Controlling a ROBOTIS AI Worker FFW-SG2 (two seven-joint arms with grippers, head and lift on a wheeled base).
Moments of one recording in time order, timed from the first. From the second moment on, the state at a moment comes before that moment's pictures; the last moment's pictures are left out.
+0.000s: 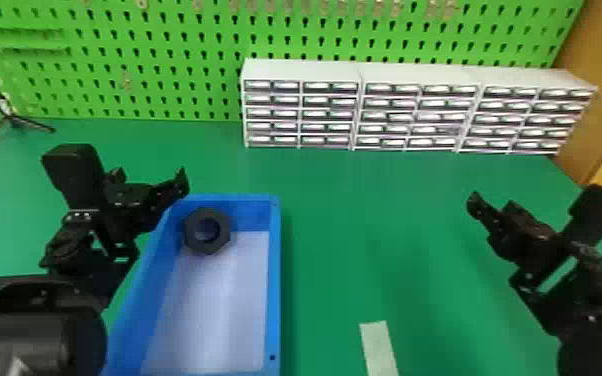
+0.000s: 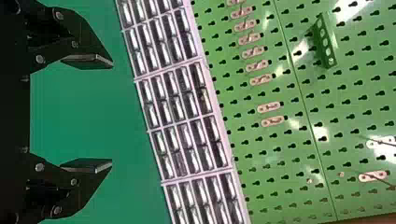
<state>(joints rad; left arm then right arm) -0.01 0.07 0.05 -1.85 0.18 0.35 -0.09 0.02 -0.11 -0.24 -1.78 -0.39 0.38 0.12</state>
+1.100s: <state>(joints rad) -0.03 0.07 0.06 -1.85 0.17 0.35 -0.09 0.00 -0.13 -0.23 -1.78 -0.39 0.38 0.12</state>
